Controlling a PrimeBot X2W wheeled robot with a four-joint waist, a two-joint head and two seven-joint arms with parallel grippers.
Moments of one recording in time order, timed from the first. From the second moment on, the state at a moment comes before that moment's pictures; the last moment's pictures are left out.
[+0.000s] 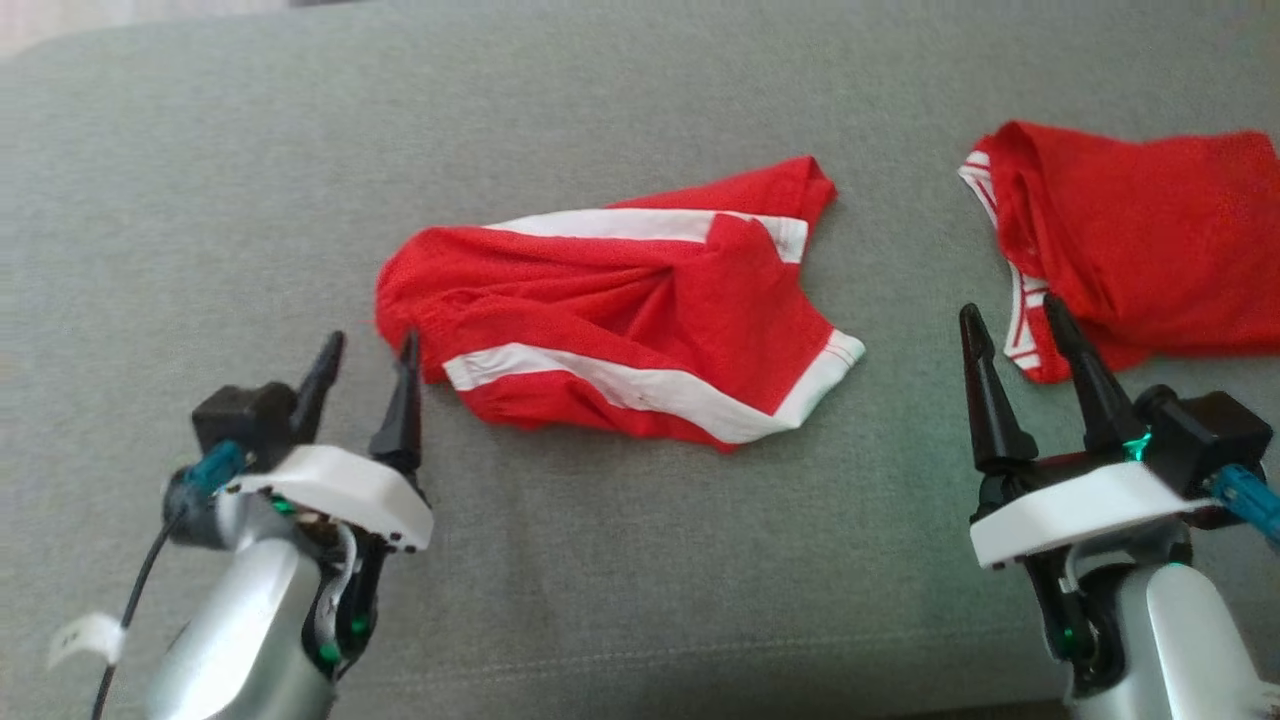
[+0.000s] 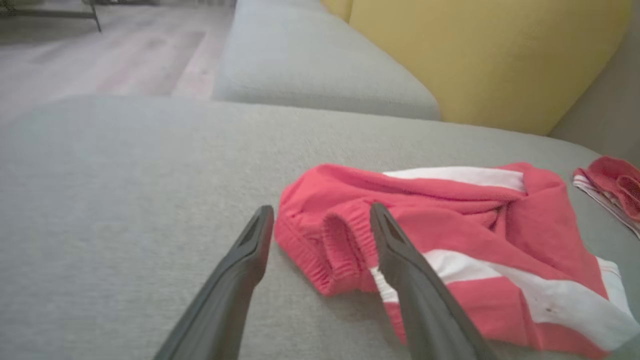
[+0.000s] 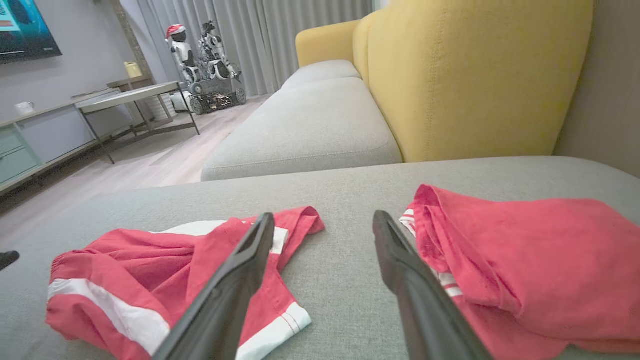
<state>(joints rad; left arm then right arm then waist) -0.32 0.25 -0.47 0.40 -0.58 0.10 -0.23 -0.07 -0.05 0.05 -0.03 0.20 0.13 0.03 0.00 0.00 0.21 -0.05</state>
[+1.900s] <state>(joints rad) -0.30 0.22 -0.49 0.41 -0.64 -0.03 -0.06 -0.04 -0.05 0.05 -0.05 0.18 0.13 0.07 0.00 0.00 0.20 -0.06</state>
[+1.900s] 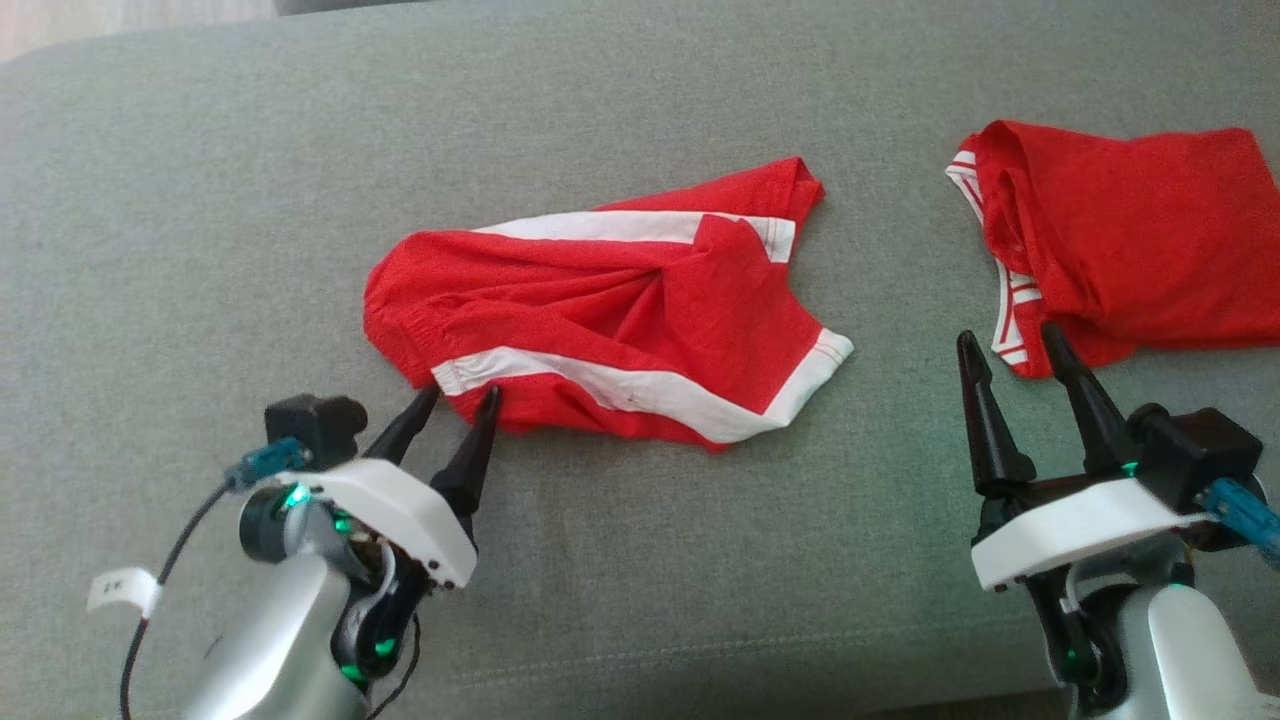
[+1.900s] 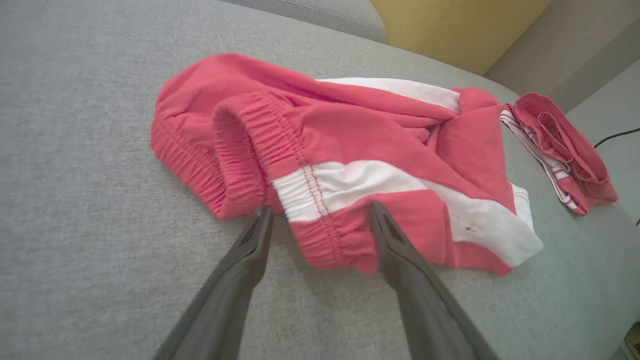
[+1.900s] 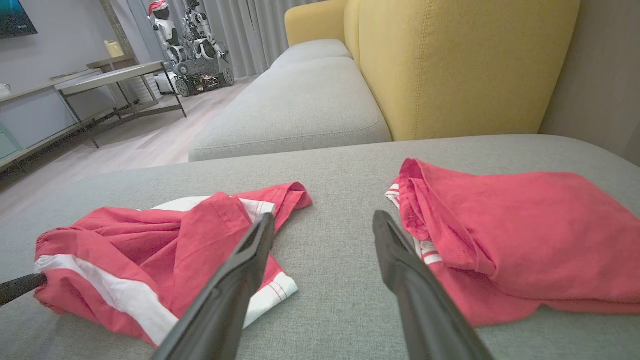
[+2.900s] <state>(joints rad) -0.33 0.22 -0.53 0.36 -0.65 -0.06 -0.12 -0.24 -0.05 0.10 0.35 0.17 0.13 0.12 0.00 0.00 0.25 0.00</state>
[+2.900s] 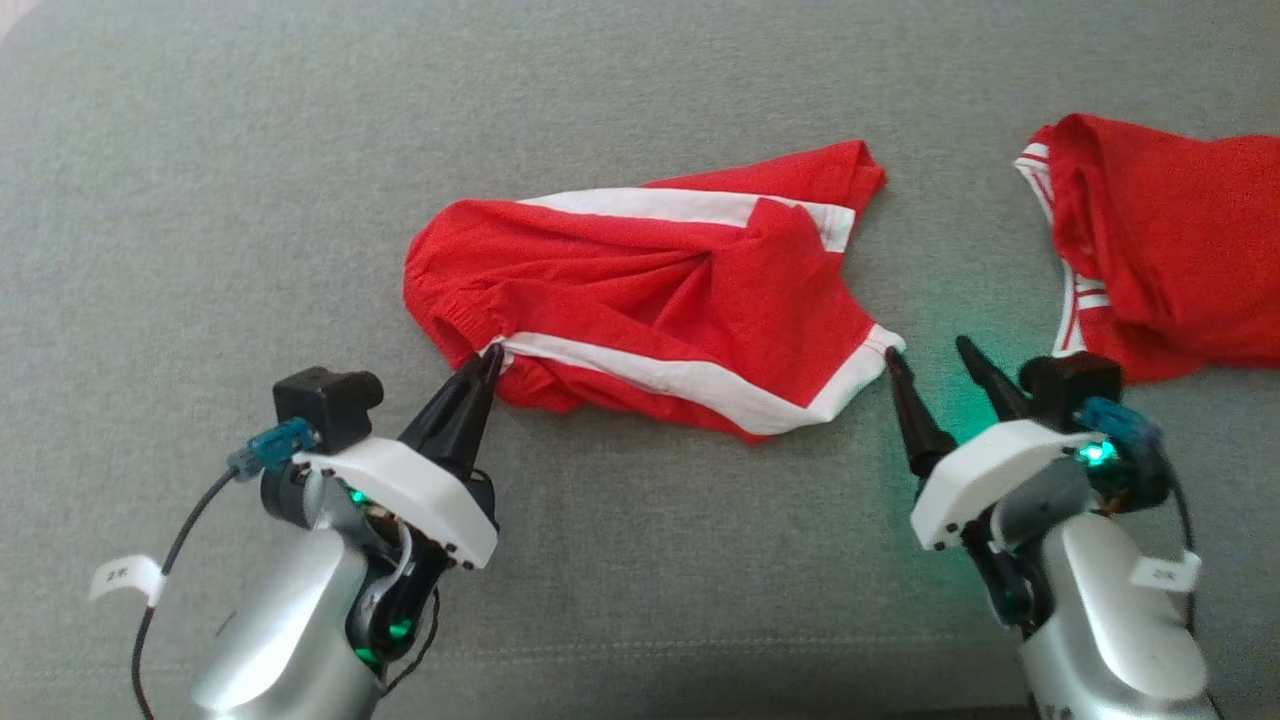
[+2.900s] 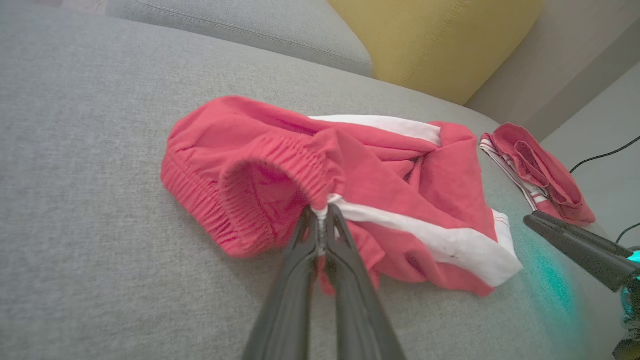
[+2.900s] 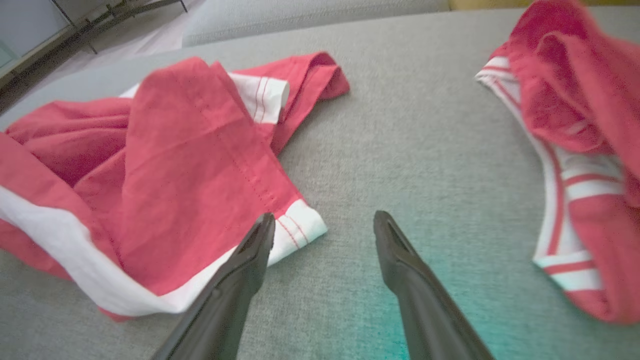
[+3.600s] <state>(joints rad) -0.30 0.29 -0.53 0.20 -0.60 0.00 -0.15 -0.31 -0.06 0.09 0.31 0.21 0.13 0.03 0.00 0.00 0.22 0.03</state>
